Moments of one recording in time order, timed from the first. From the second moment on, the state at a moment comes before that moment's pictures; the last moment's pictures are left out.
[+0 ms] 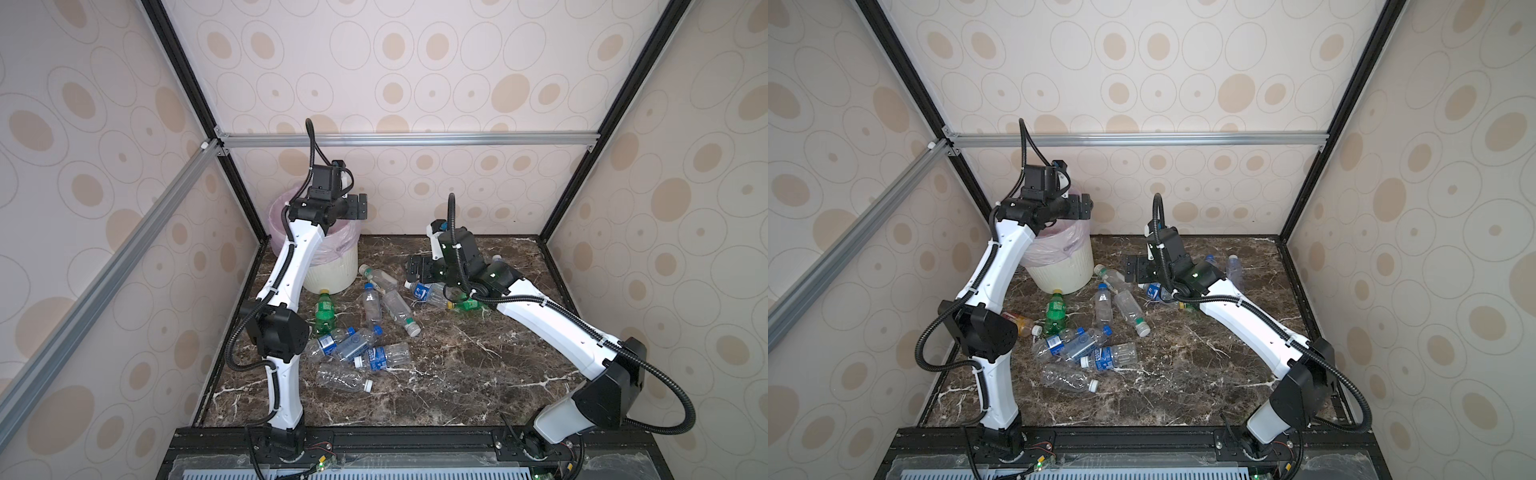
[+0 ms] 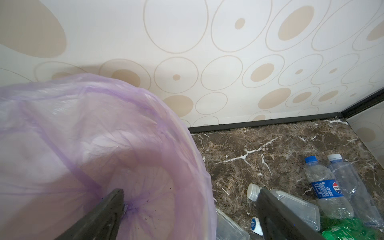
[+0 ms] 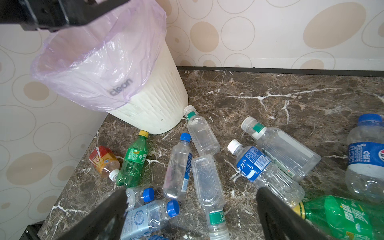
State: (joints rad) left arm -0.24 2.01 2.31 -0.82 -0.03 -0.11; right arm 0.69 1.54 1.50 -0.52 0.09 0.44
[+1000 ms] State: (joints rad) left arm -0.67 1.57 1.74 -0.65 -0.35 -0.04; right arm 0.69 1.44 1.01 -0.40 0.06 0.47
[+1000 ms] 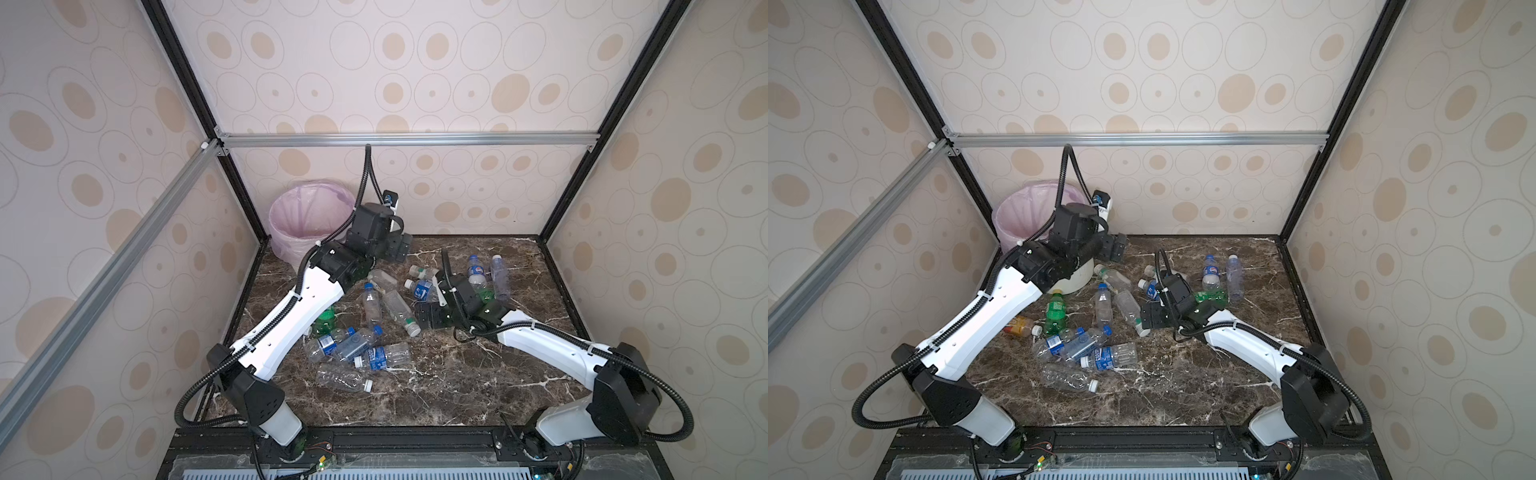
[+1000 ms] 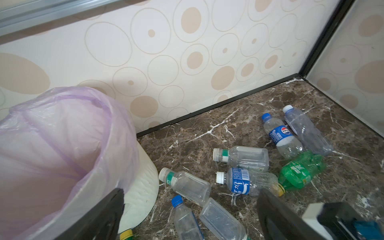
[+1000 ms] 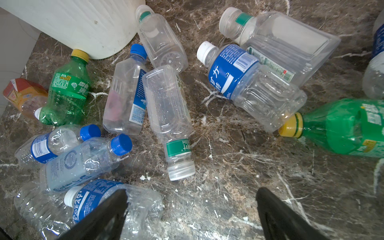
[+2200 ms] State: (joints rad) left arm -0.70 1.46 1.14 -0.41 -0.20 -0.40; right arm 0.69 1.80 1.00 -0.16 -0.11 0.53
